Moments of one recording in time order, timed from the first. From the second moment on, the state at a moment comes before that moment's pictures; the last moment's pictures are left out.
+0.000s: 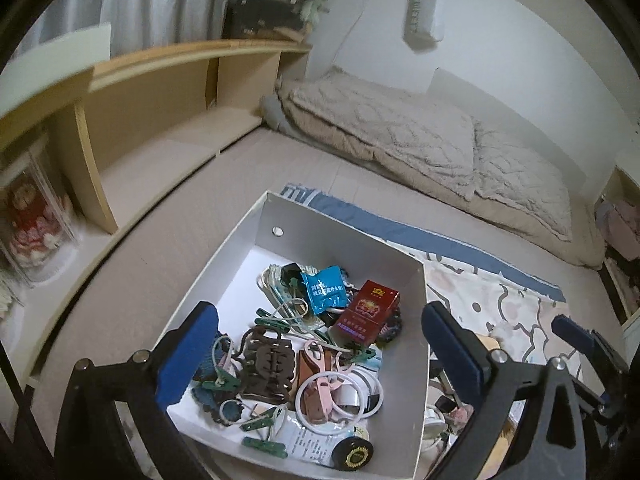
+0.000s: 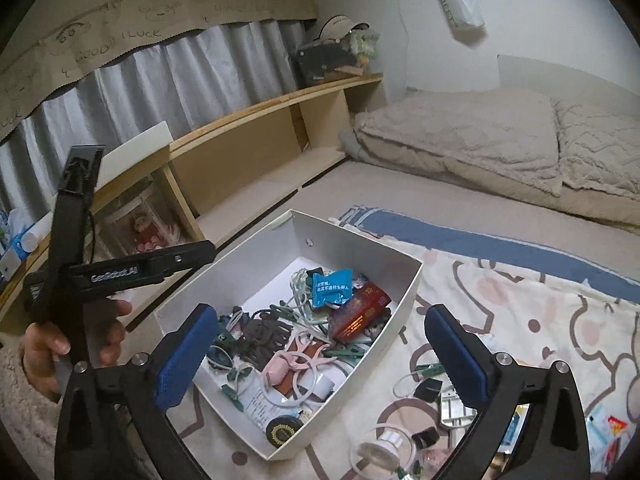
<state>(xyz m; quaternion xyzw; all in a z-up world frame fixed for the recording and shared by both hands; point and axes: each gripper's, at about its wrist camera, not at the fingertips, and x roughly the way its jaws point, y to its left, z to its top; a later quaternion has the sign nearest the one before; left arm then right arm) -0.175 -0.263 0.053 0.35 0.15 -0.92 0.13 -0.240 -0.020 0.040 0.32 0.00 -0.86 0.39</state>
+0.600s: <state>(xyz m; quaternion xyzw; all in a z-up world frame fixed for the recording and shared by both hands) -0.104 -0.197 0.075 0.31 0.08 -0.94 0.08 -0.180 0.019 0.053 0.29 0.01 -0.89 0.35</state>
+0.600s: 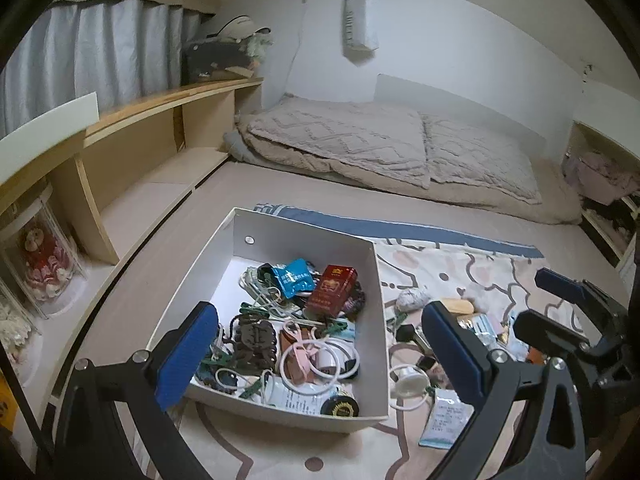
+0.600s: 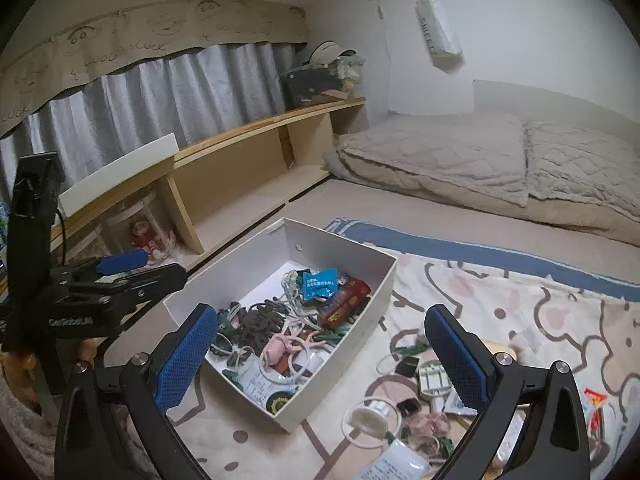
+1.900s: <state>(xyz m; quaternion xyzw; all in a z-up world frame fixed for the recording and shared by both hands) -0.062 -0.169 0.043 0.35 0.02 -0.93 0.12 -0.138 0.050 0.028 0.30 0.03 -0.90 0.31</state>
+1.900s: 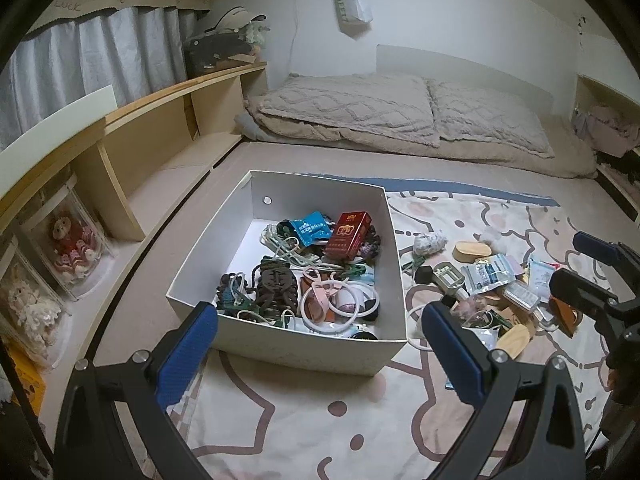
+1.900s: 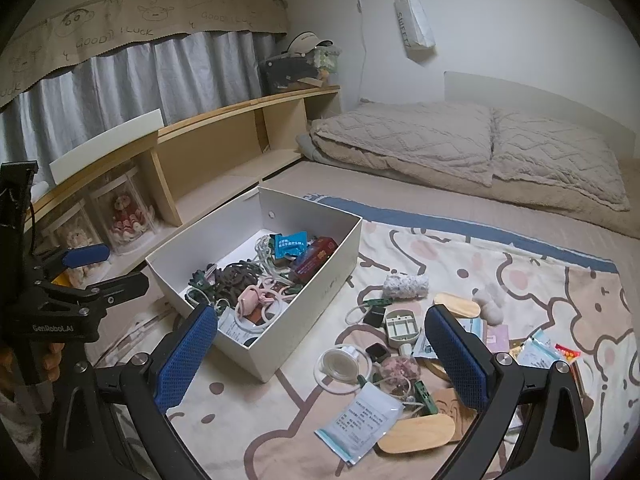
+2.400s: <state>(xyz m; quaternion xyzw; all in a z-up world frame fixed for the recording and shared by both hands) -0.062 -0.162 0.042 0.35 0.01 -0.93 0.11 -0.135 0.051 0.028 0.30 0.04 -0.90 0.30</state>
